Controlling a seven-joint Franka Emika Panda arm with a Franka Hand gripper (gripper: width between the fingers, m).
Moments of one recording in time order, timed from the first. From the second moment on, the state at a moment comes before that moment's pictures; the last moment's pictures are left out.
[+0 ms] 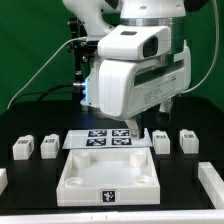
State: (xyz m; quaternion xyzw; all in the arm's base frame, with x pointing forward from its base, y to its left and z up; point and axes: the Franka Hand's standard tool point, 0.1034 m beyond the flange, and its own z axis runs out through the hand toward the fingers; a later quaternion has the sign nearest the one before) arm 0.566 0.053 0.114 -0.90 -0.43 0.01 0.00
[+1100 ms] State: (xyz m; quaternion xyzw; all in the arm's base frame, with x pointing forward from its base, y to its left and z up) arm 0.523 0.038 0.100 -0.84 -0.54 0.01 0.00
